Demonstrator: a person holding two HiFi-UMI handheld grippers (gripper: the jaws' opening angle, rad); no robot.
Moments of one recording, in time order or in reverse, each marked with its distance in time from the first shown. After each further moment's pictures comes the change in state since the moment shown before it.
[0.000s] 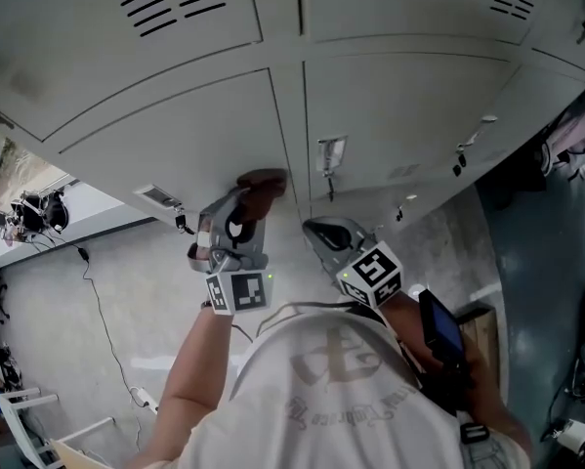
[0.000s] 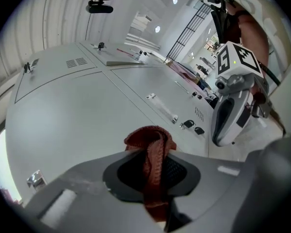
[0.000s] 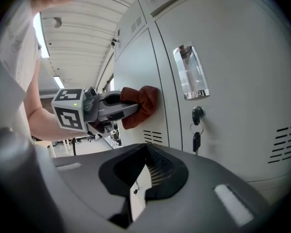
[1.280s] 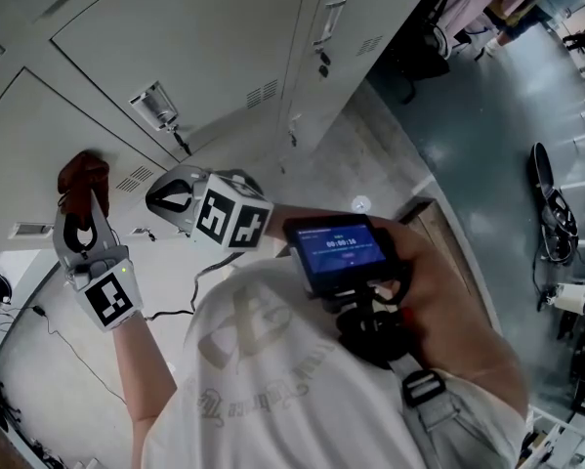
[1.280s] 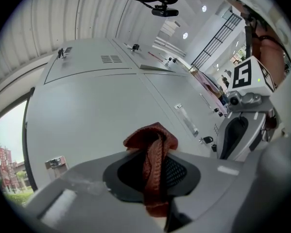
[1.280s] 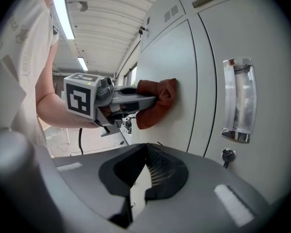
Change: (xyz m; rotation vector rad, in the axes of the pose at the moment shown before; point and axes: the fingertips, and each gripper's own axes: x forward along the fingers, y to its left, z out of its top) left arm -0.016 0.054 0.006 -0.297 -0.052 0.138; right arm 0.028 0.037 0.035 -0.276 0.107 0.146
